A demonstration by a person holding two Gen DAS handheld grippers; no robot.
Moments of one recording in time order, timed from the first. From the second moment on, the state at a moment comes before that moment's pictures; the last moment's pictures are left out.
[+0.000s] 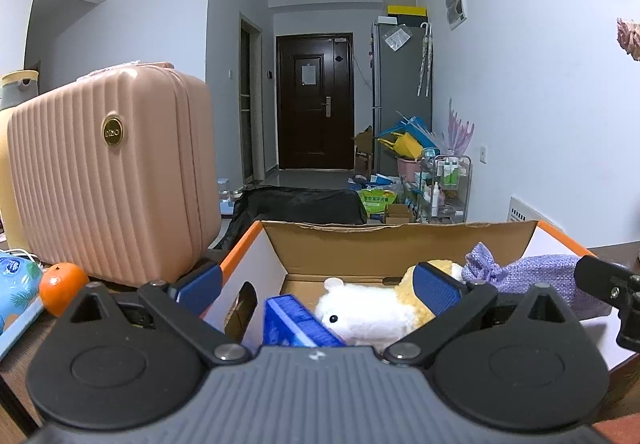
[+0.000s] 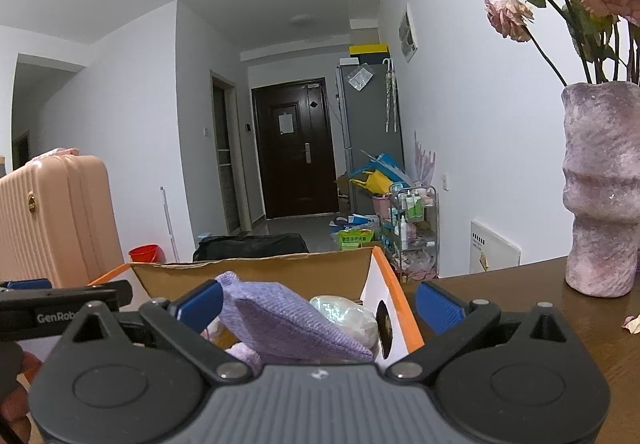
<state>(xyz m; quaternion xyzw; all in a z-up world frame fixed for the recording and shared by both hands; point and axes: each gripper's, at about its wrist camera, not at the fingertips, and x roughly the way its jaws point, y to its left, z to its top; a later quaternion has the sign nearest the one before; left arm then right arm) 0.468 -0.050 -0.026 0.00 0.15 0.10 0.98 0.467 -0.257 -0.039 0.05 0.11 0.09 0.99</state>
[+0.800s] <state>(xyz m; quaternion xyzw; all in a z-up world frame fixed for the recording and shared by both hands) 0.443 -0.043 -0.024 0.00 0.14 0.10 0.98 0.436 -0.263 -0.038 0.05 0.10 0.06 0.99</state>
